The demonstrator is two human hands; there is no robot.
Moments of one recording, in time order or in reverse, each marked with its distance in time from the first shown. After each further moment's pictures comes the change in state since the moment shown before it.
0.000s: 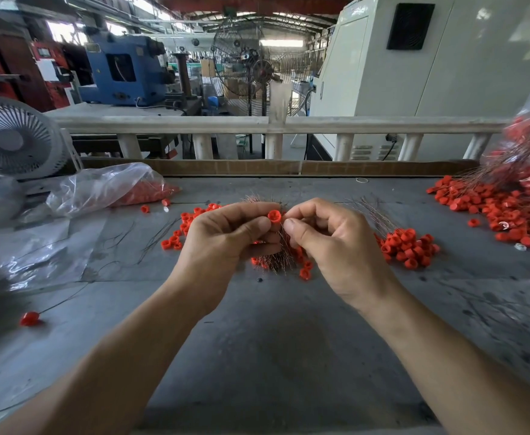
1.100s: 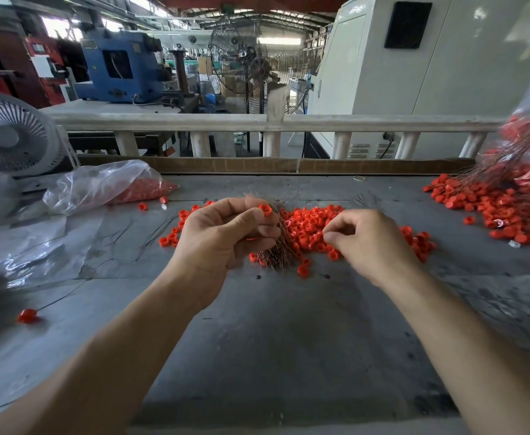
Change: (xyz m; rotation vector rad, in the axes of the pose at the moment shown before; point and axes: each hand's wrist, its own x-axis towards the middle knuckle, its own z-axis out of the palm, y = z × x) left_hand 0.003 -0.002 -0.004 -0.124 0.015 -0.020; right_hand 0.016 0.044 -0.044 -0.640 0.094 0.279
